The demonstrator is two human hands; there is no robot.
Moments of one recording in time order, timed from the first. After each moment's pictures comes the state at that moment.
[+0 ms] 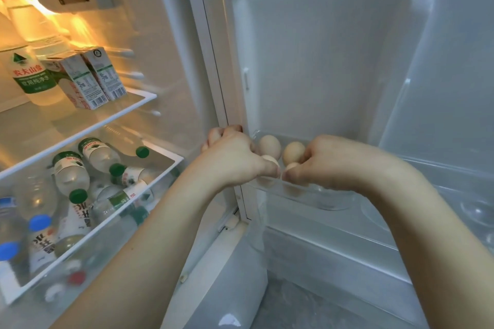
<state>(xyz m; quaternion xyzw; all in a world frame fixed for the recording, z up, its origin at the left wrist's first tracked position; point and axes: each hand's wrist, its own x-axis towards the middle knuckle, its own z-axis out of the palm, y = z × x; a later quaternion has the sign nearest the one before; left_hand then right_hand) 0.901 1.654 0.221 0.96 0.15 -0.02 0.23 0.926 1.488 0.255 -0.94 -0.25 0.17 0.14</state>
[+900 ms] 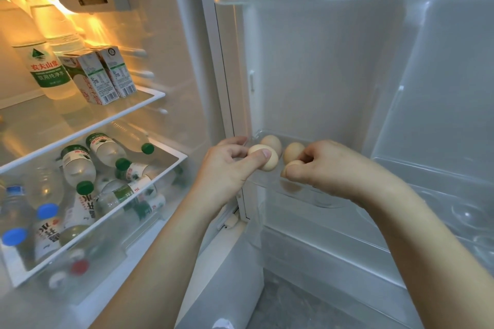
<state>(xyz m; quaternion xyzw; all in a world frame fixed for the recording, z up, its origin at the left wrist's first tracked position) 0.872 1.651 0.189 0.80 0.15 0.15 0.56 0.925 1.482 0.232 -0.92 -0.22 0.13 0.29</state>
